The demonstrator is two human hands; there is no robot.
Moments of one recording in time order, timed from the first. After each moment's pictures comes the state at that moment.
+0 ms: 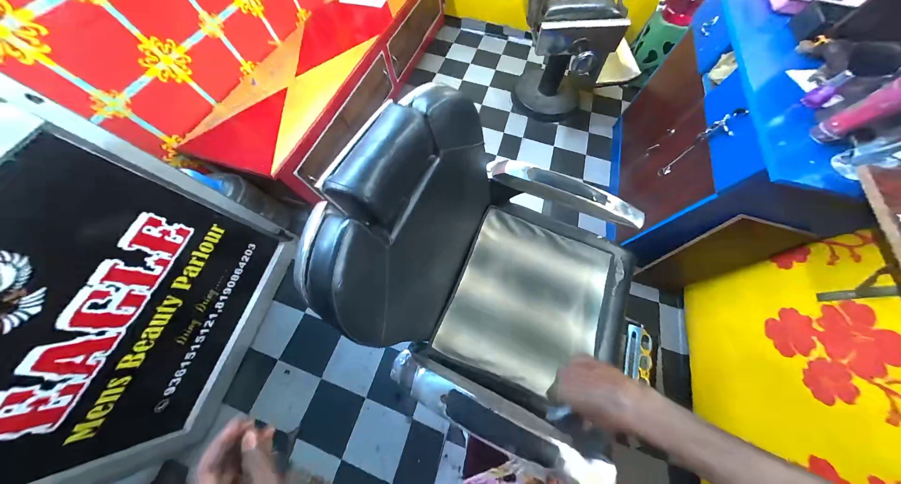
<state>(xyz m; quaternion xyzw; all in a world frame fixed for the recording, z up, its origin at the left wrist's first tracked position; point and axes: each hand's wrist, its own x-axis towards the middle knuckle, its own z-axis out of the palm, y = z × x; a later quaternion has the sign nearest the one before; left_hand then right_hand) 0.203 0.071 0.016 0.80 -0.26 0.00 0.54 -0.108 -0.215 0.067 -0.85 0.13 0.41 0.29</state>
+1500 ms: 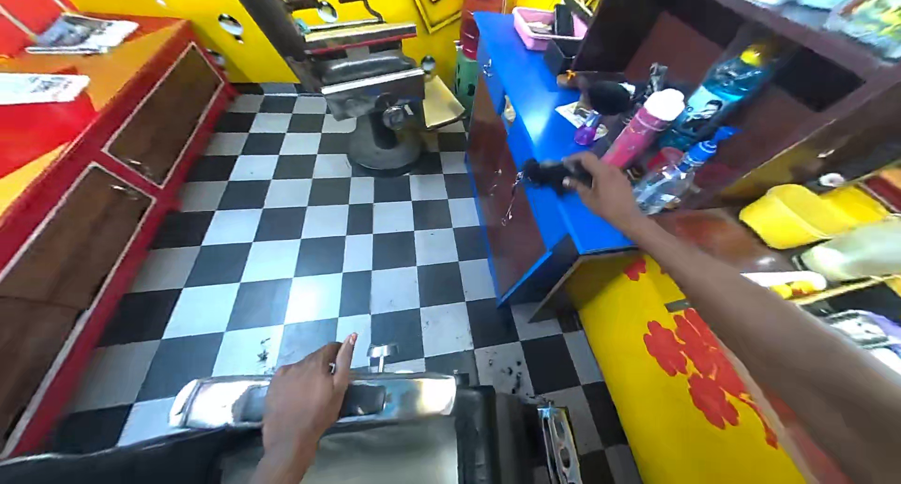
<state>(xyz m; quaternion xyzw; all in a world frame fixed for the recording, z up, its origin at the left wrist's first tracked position) -0.020 -0.556 -0.074 0.75 -0.64 -0.15 0.09 -0.497 -0.784 0.054 -0.76 0.62 -0.21 0.04</state>
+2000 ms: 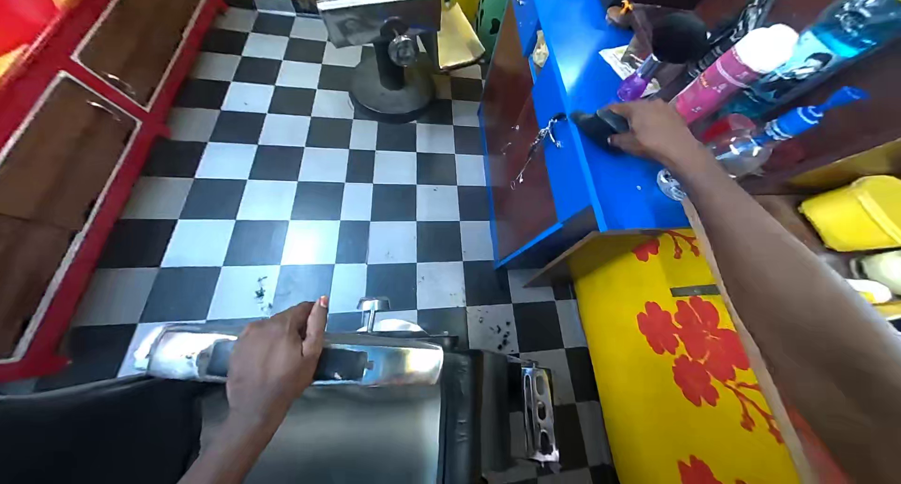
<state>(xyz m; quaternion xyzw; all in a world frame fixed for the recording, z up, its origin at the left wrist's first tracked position) -0.013 -0.554 -0.088 0.75 -0.64 -0.11 0.13 -0.519 -0.856 0.061 -0.77 0.63 0.04 0.05</state>
